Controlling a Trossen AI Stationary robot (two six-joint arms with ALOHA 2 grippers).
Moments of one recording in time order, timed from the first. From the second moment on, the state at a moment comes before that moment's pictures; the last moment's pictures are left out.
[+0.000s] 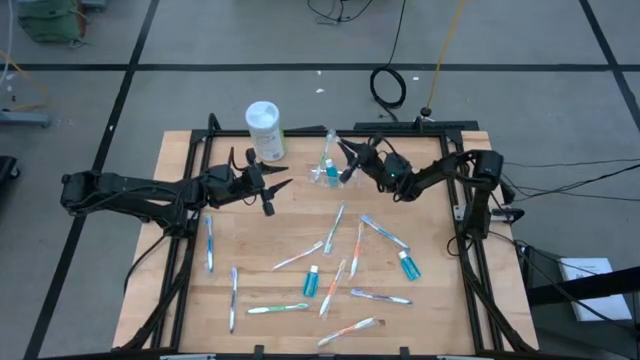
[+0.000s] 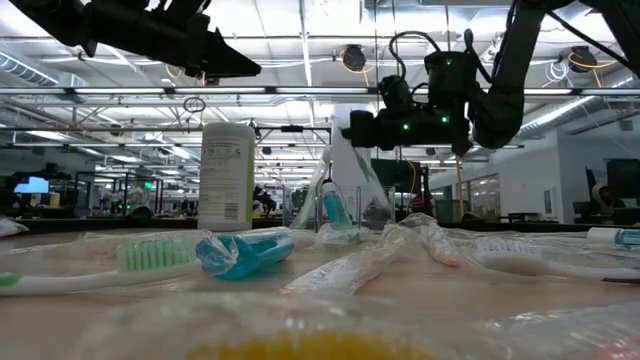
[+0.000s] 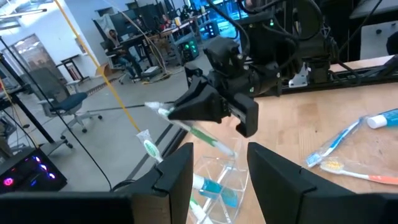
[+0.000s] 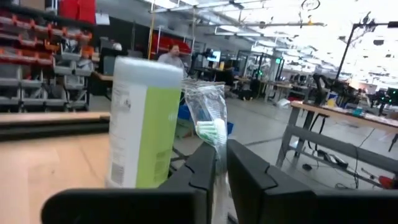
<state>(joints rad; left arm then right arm) 0.11 1.03 0.51 0.42 -0.26 0.28 -0.38 1.87 0.65 1.39 0.29 -0.22</state>
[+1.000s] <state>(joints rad) 0.11 1.03 0.51 0.42 -0.26 0.22 -0.26 1.87 0.65 1.30 0.78 -0.26</state>
